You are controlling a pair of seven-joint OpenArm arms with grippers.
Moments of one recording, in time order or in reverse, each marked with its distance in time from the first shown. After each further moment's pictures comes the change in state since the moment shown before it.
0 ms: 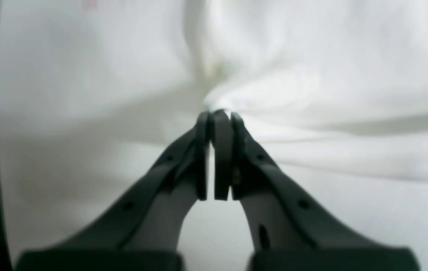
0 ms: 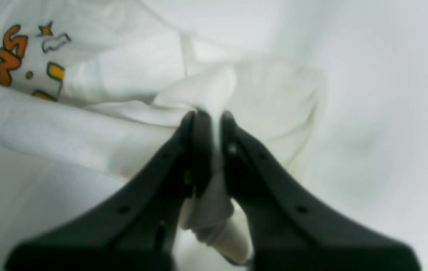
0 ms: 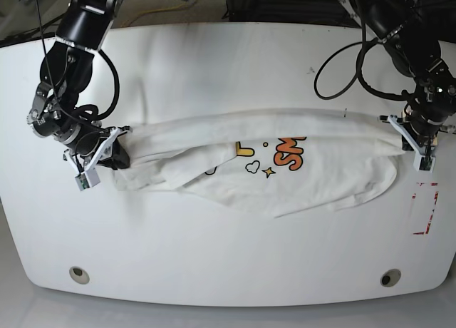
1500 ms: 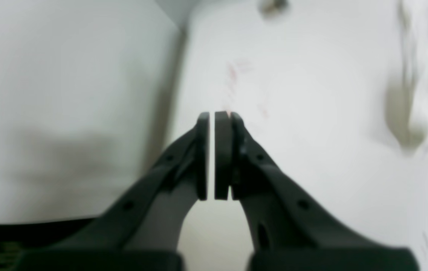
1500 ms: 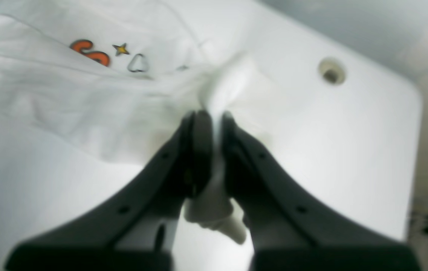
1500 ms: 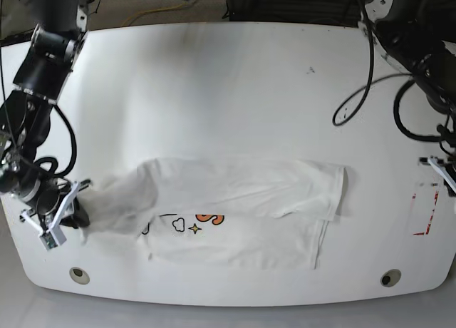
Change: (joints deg) left arm -11.3 -9.3 1.6 8.0 -0.9 0.4 8.2; right arm 15.5 12.3 -6.7 0.3 0.7 -0.2 -6.2
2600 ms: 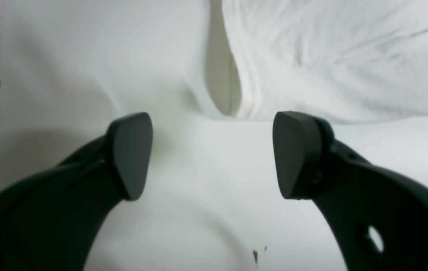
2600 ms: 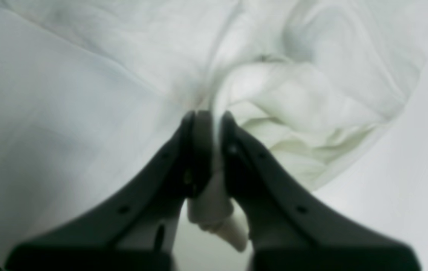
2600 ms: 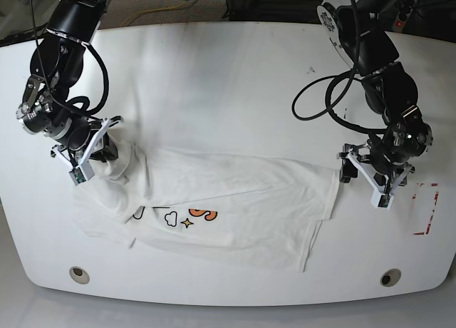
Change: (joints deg) left arm 1.0 13.2 7.5 -26.2 1.3 2.7 -15.2; right arm -20.2 -9.7 6.6 8.0 -0.3 0.0 0.1
